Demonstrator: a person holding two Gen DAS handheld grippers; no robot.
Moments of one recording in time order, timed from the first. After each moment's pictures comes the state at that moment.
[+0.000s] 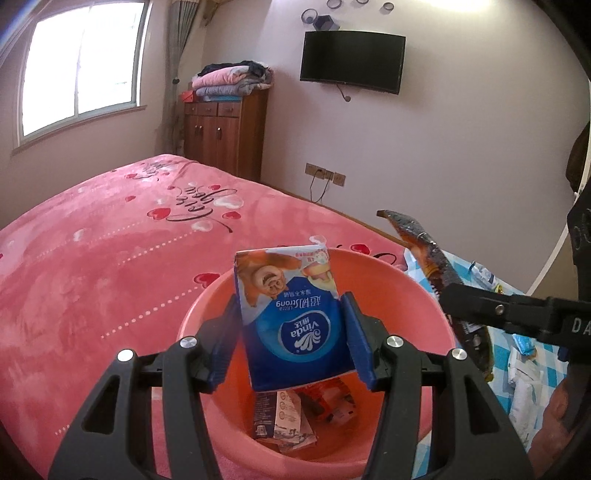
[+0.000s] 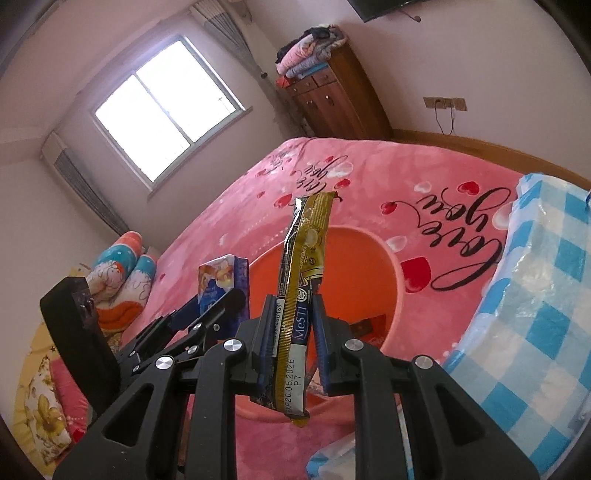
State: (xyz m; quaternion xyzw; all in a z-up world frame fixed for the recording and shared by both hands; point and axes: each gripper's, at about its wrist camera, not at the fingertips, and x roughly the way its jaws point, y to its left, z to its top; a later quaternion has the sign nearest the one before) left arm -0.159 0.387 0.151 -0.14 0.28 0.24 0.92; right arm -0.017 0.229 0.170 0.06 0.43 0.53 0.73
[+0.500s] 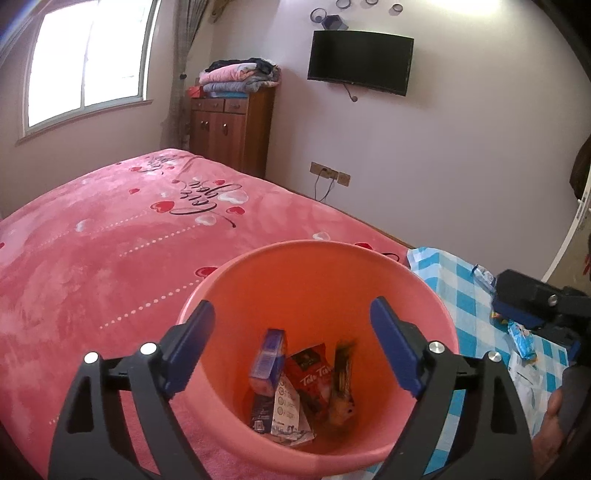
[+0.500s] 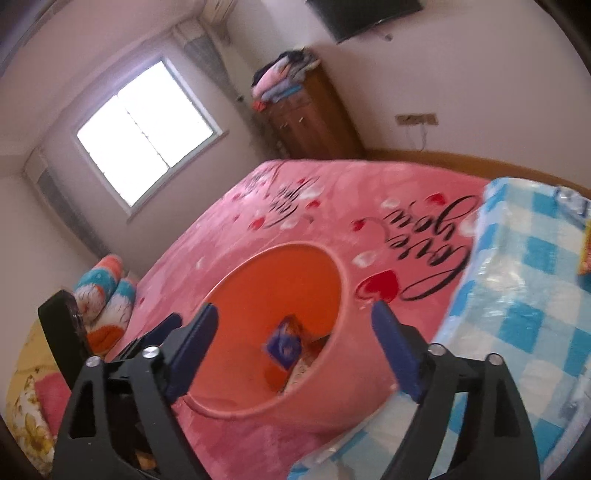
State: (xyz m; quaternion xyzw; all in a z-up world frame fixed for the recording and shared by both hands) left arm -0.162 0.380 0.148 -0.15 0.27 0.25 0.92; right arm -0.012 0.179 0.168 0.09 0.39 0.46 0.79
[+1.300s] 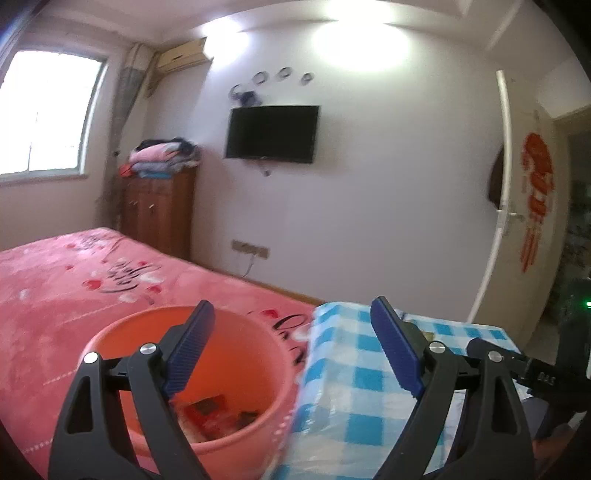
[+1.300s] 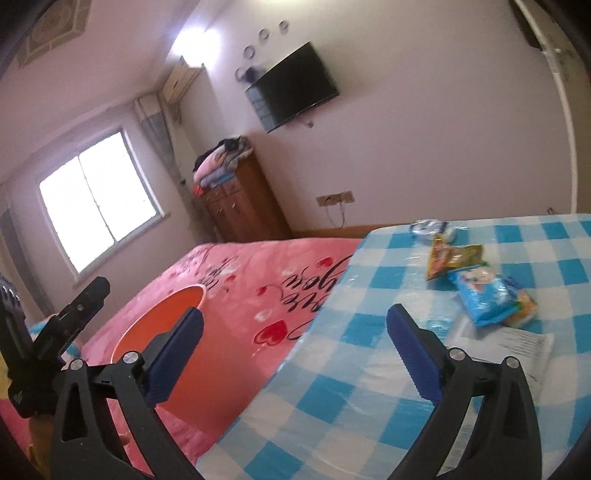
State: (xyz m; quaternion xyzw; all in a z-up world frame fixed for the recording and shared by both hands) left arm -0.176 0.259 0.174 -0.08 0.10 0.11 0.99; right arm -0.031 -0.001 0.134 0.15 0.27 0.34 0.89
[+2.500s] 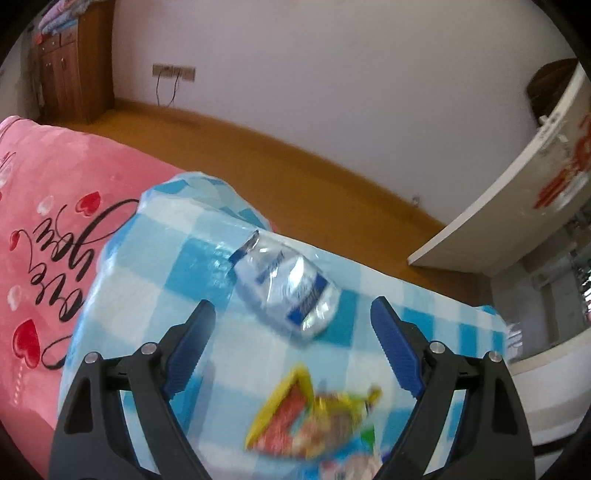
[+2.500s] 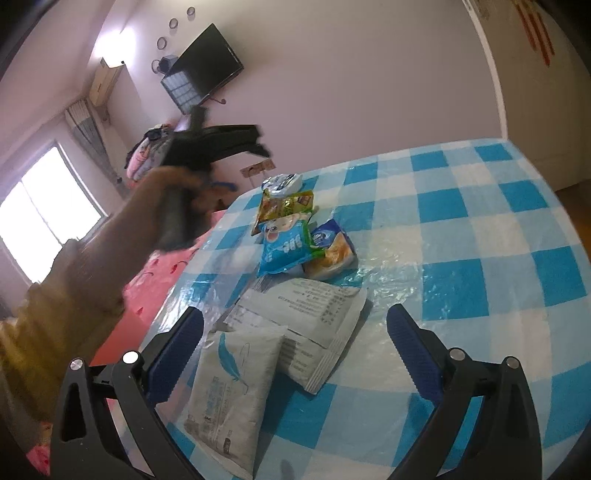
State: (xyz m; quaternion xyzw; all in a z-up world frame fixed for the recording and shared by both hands) left arm 0.287 0.117 0.060 -0.17 0.48 0.03 0.86; right arm 0.022 -0.169 0.050 0.17 0.37 0.26 0.88
